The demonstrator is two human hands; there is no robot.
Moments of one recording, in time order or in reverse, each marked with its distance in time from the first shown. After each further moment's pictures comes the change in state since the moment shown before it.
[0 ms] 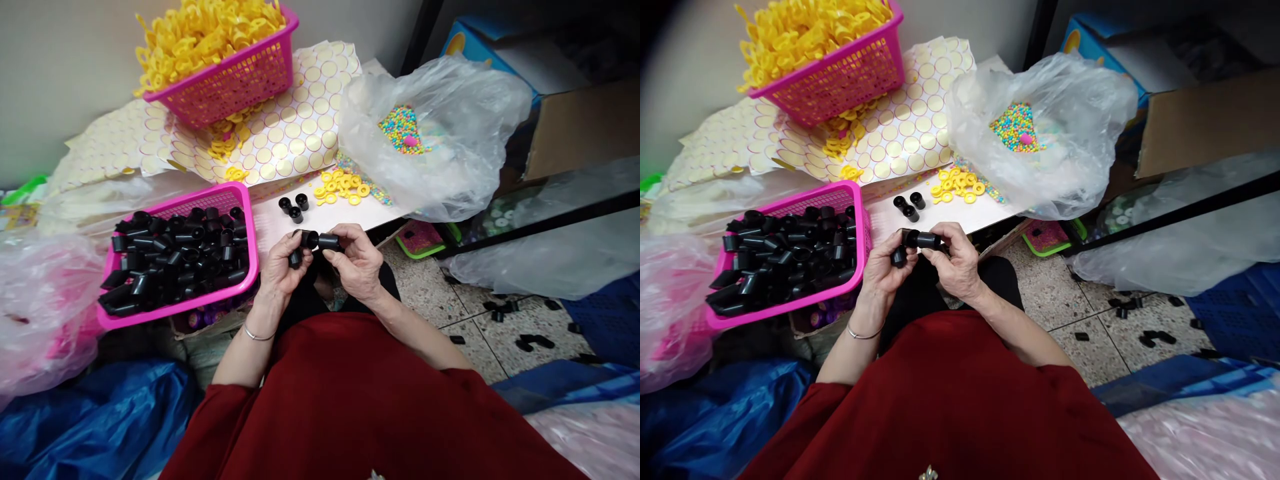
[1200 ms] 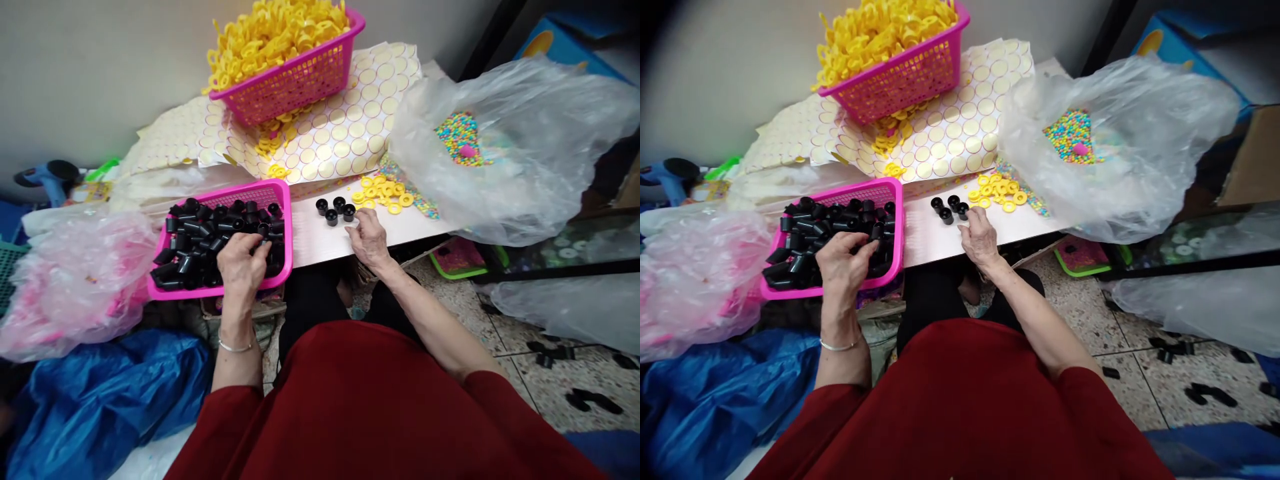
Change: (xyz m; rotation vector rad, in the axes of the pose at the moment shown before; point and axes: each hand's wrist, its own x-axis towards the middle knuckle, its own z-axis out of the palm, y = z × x) left_hand -0.034 0.072 -0.084 1.432 0.592 0.905; right_hand 0.047 0.101 0.014 -0.693 -0.223 -0.165
